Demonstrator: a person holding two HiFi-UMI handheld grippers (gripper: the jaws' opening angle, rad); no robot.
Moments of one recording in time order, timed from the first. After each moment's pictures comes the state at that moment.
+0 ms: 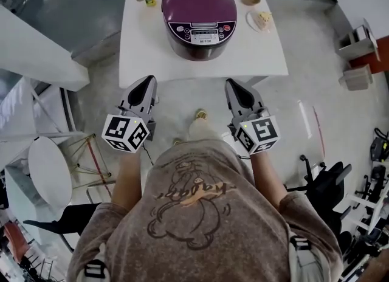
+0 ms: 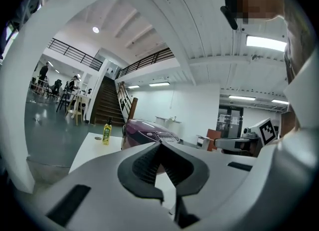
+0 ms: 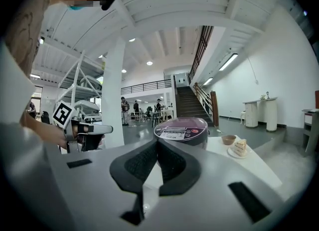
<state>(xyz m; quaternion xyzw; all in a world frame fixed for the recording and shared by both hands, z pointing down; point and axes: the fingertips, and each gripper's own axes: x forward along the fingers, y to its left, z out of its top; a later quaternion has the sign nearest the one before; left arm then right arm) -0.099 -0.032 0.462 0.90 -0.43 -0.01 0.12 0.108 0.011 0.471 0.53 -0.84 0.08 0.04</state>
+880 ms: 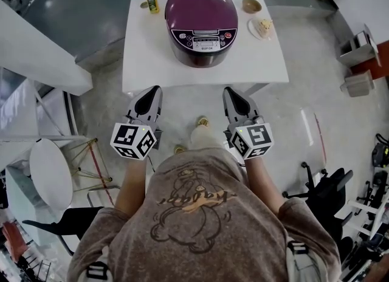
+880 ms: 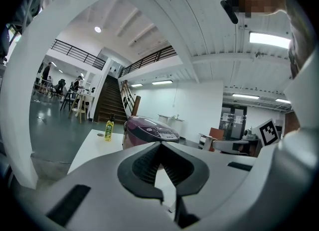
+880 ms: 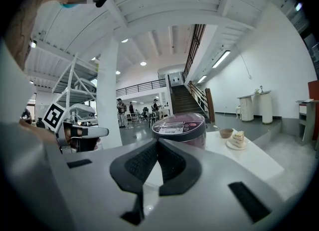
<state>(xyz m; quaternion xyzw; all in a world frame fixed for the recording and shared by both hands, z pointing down) -0.094 -0.020 0.473 0.89 -0.44 0.01 0.13 0.104 0.011 0.487 0.55 -0.83 0.10 0.02</state>
